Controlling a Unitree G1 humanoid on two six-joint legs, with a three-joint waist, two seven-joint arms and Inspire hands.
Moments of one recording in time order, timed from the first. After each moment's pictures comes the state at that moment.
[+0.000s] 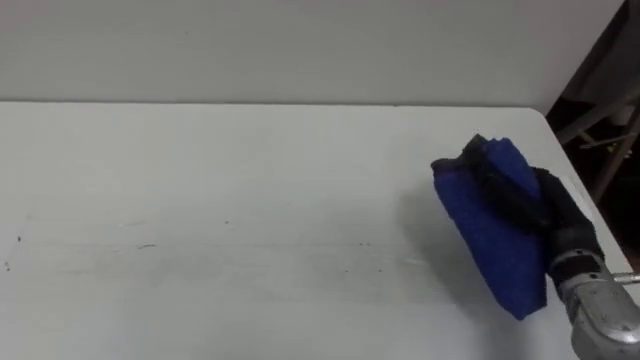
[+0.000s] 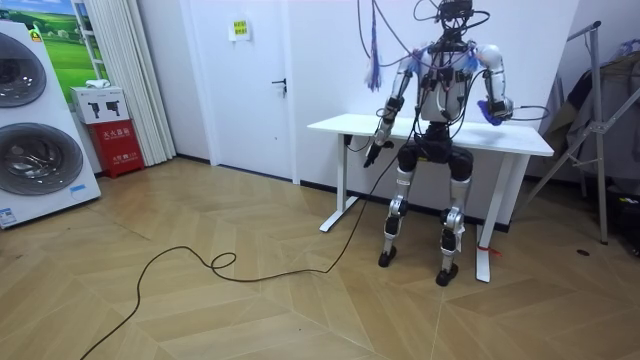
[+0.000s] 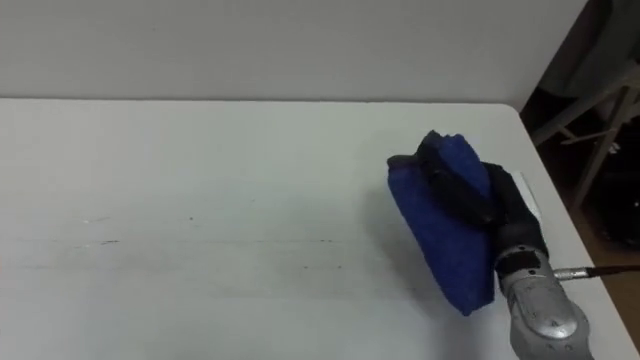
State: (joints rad) left arm 0.33 0.23 0.12 0.63 0.36 0.22 0.05; right arm 0.18 -0.34 -0.14 -0.08 0.20 0.17 0.03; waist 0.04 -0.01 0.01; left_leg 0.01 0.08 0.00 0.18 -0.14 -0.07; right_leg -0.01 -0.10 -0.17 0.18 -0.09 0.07
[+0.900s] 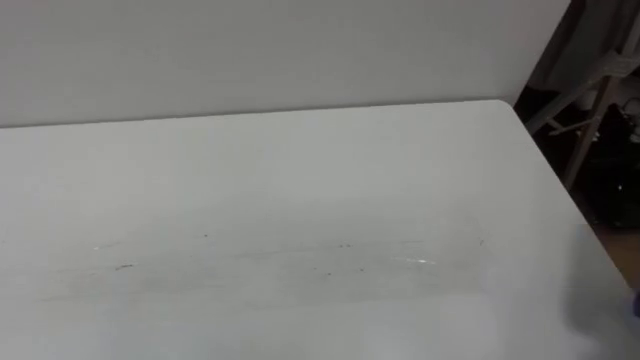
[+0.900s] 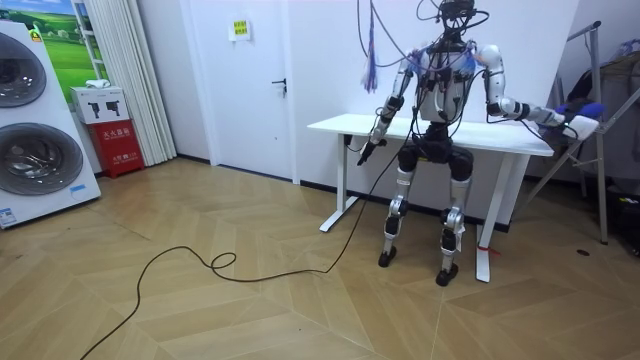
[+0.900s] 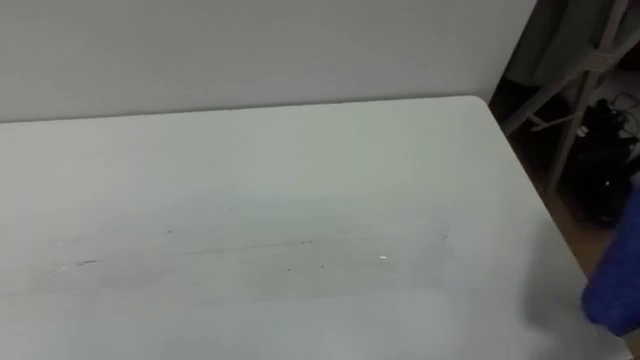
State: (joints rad) left arm 0.39 0.21 0.34 0.66 0.35 0.18 0.05; right arm 0.22 -0.36 -0.66 0.22 0.64 0.06 -0.44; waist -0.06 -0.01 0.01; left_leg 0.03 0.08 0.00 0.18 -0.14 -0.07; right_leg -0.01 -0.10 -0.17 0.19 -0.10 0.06
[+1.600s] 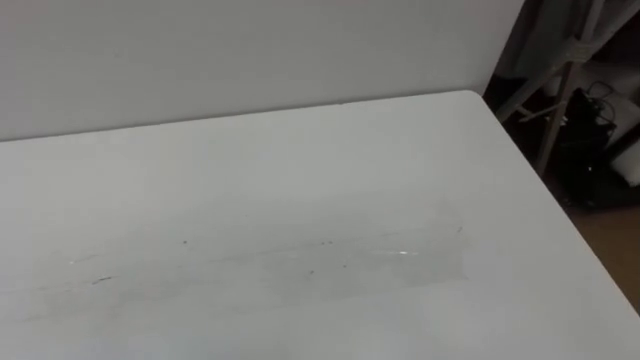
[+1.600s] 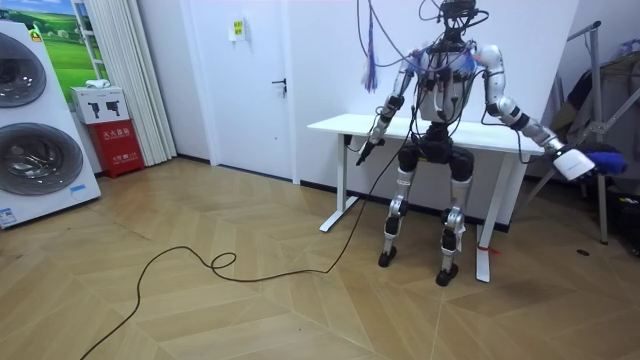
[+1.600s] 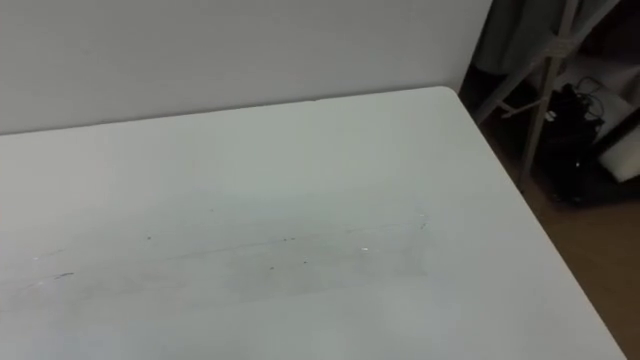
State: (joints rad) left arm 0.41 0.21 0.38 0.67 0.28 0.19 0.06; right arm 0.23 -0.35 -0.74 0.74 0.79 -0.03 -0.78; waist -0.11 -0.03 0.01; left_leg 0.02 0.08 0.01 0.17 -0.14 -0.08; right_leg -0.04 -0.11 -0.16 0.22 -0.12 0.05
